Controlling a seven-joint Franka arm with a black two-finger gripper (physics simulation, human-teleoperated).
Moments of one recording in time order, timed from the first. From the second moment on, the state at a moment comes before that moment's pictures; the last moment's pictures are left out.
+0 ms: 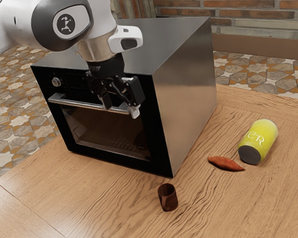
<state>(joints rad) -0.12 0.07 0.09 -1.33 0.01 1.44 -0.04</state>
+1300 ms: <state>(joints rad) -0.21 -0.56 0.49 -1.86 0.17 1.81 1.21</state>
